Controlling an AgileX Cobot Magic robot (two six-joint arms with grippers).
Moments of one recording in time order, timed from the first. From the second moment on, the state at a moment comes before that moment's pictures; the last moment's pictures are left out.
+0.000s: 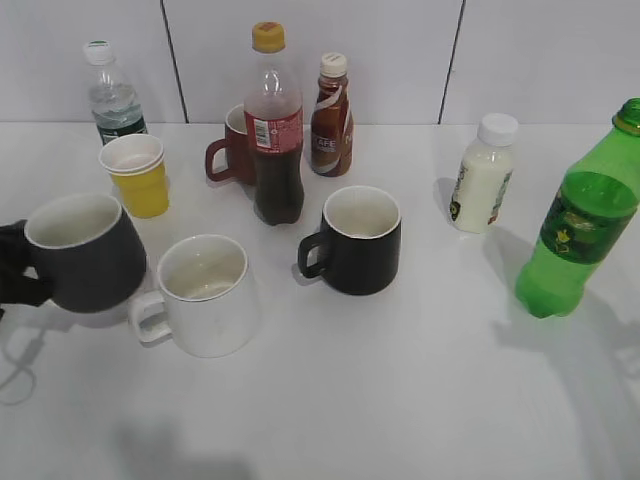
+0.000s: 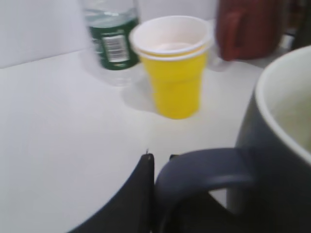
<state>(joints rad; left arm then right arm) 0.08 1.87 -0.31 0.38 -1.16 0.03 0.14 0.83 -0.26 0.21 -0.25 -0.07</state>
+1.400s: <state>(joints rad) -0.15 1.37 -0.36 0.37 -0.71 -0.10 0.21 1.86 -0.29 -0.02 -1.18 -0.03</state>
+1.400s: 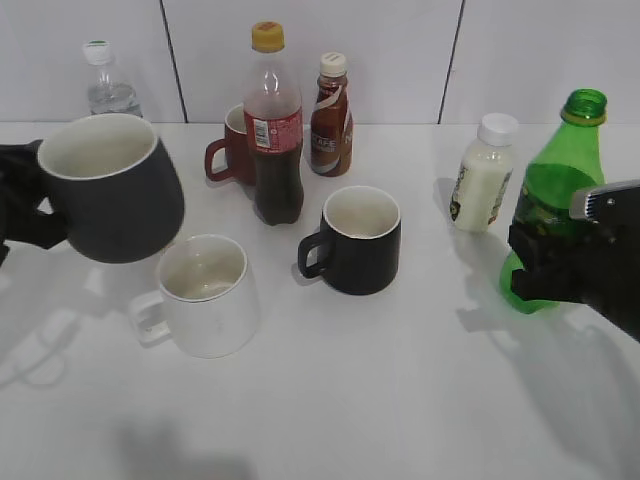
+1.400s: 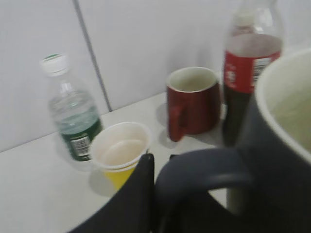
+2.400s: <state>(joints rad) -0.66 1.37 -0.54 0.37 -0.32 -0.11 0.64 1.40 -0.60 0.34 -0.54 -1.37</state>
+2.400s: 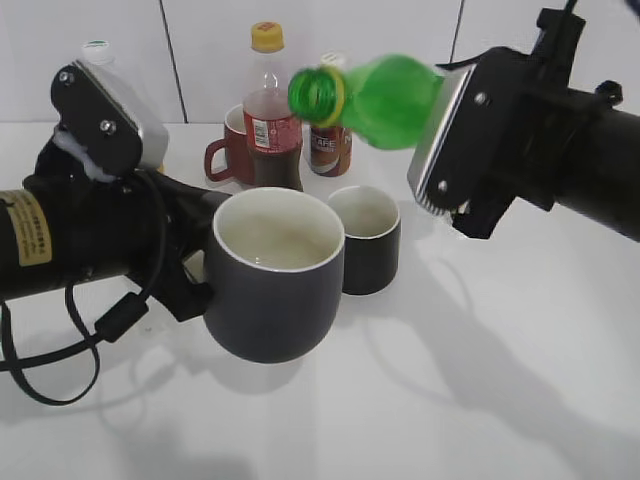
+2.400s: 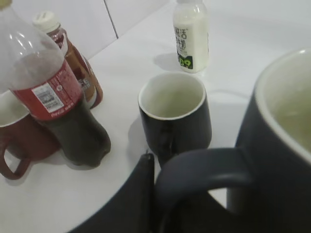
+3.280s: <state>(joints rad) -0.66 1.37 -0.54 0.36 -0.34 -0.11 0.64 1.45 -0.60 0.25 -0.64 -1.65</state>
